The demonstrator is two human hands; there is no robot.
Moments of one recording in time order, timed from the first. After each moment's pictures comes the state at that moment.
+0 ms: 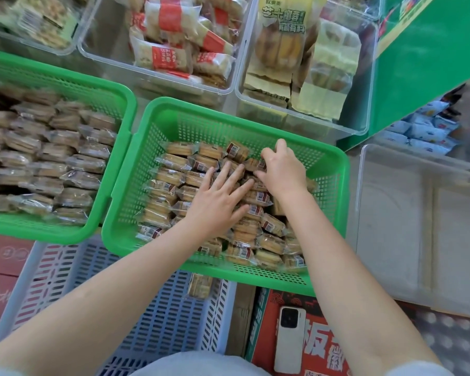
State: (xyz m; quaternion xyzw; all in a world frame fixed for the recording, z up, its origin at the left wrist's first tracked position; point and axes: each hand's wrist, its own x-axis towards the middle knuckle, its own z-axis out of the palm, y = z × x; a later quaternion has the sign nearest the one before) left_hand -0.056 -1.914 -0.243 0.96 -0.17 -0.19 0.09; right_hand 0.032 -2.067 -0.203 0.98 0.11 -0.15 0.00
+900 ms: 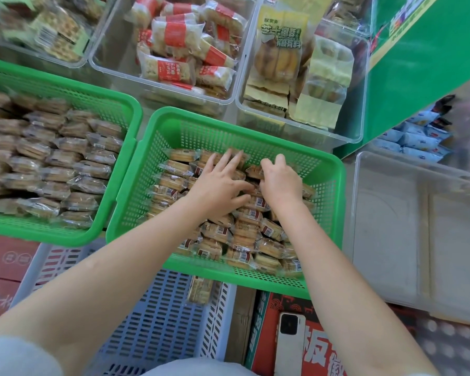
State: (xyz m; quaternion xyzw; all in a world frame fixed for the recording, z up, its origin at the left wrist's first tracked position) left_hand -0.015 -1.905 -0.219 0.96 -0.19 -0.19 0.11; right_hand 0.019 -2.066 -0.208 0.99 0.09 -0.12 0.00
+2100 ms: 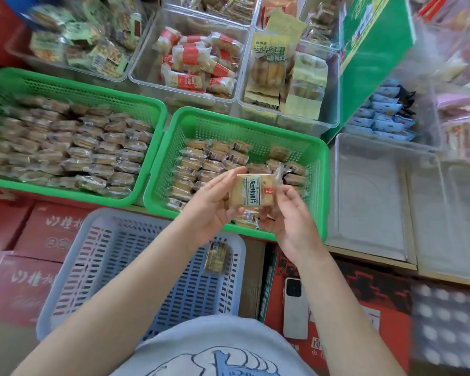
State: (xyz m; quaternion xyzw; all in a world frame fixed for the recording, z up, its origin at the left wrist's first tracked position) left_hand -0.169 -1.900 -0.086 0.39 0.20 -0.23 0.87; right_hand -0.173 -2.069 -0.082 0.56 -0.17 -0.19 -0.79
